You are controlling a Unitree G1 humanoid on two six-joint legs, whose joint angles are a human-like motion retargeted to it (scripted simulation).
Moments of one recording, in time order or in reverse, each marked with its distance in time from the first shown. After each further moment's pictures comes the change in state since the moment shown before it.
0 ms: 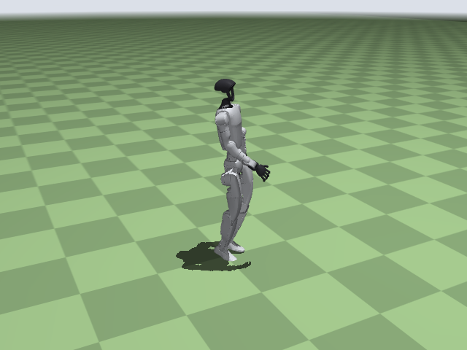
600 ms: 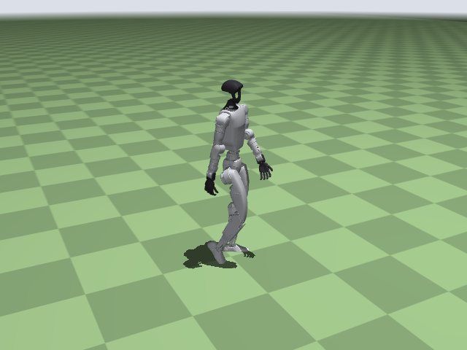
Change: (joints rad) left arm -0.194 -0.170 -0.110 -0.466 -0.115 0.044 -0.208; right arm 0.268 -0.200 -0.492 0.670 0.441 0.179 0.012; waist -0.207 0.199 0.081; left_leg 0.014 0.121 -0.087 -0.303 -0.021 0.035; right_leg -0.343 0.016 0.082 0.610 0.246 0.029
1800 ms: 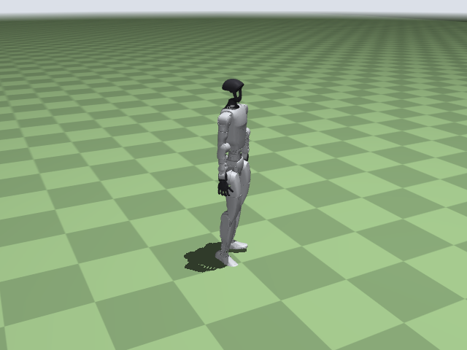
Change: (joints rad) left arm 0.235 0.142 0.275 0.408 0.325 0.049 0.026; right arm -0.063 0.080 0.108 -0.146 -0.202 -0.022 -0.010; waist 0.079 -0.148 -0.070; left_leg 0.062 -0.130 0.118 -0.062 -0.083 -0.037; right_leg 0.264 -0.086 -0.131 -0.721 -0.172 0.051
